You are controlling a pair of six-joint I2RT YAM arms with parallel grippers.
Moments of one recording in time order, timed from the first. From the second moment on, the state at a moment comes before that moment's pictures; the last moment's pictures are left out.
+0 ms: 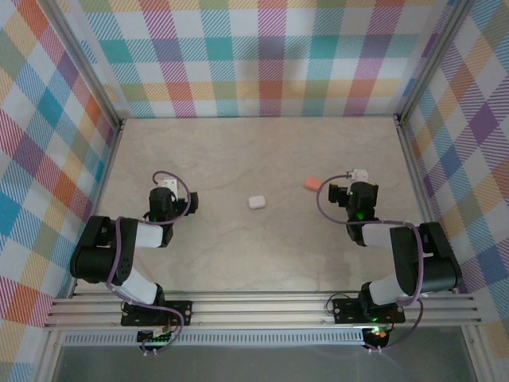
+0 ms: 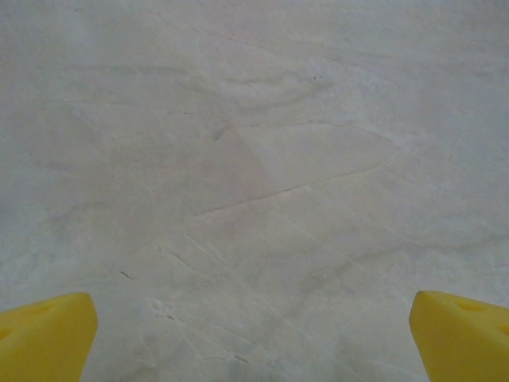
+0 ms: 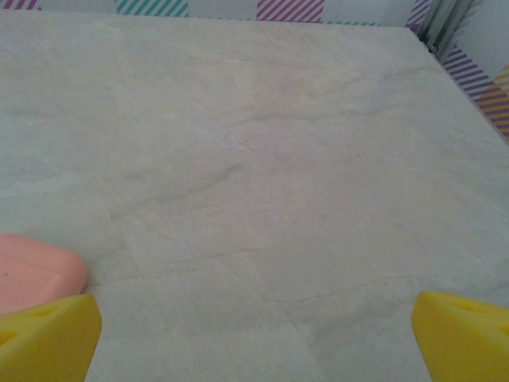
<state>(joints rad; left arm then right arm) -0.08 1.57 0.40 0.65 -0.09 -0.08 0.14 1.46 0.39 0.65 0.25 0.02</state>
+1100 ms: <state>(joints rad) -0.08 1.57 0.40 0.68 -0.08 -0.08 0.06 1.54 0.37 0.77 0.08 0.05</state>
